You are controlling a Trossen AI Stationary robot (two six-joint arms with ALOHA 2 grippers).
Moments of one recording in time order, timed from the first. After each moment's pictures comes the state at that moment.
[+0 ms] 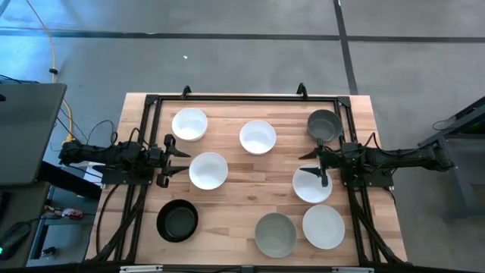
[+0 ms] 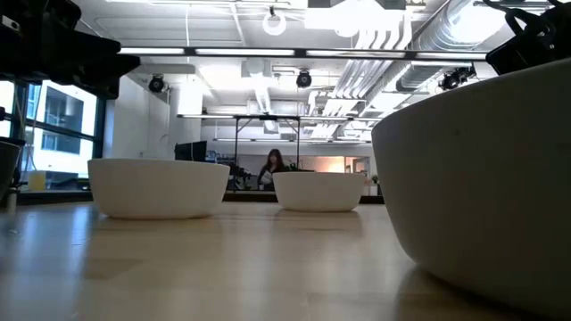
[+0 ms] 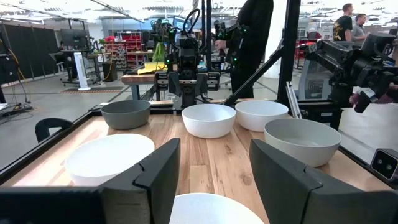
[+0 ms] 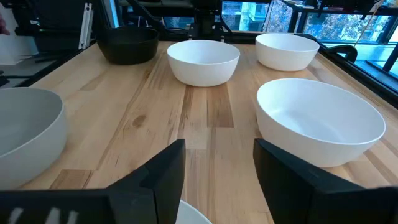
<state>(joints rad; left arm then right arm) -0.03 0.01 0.01 0.02 -0.10 0.03 -0.01 0.27 0.01 0.02 -0.04 -0.05</state>
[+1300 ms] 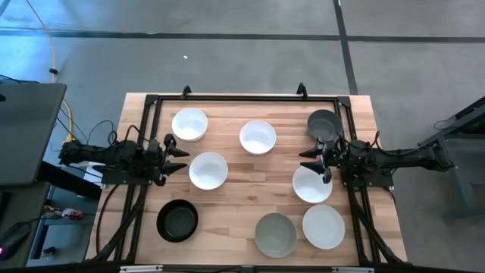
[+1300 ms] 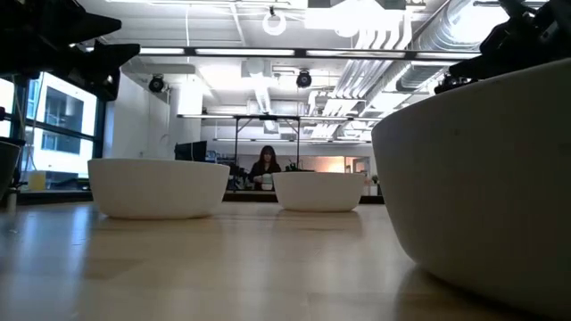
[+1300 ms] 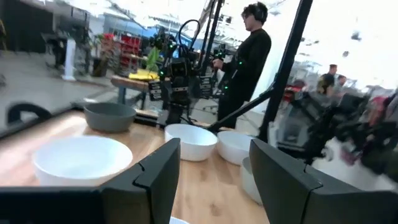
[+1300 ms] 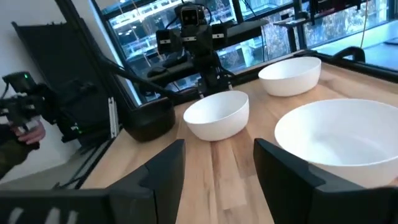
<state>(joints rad) -0.03 0.01 0.01 0.12 -0.11 -0.17 -0.01 0.27 0.01 0.23 -0.03 0.29</state>
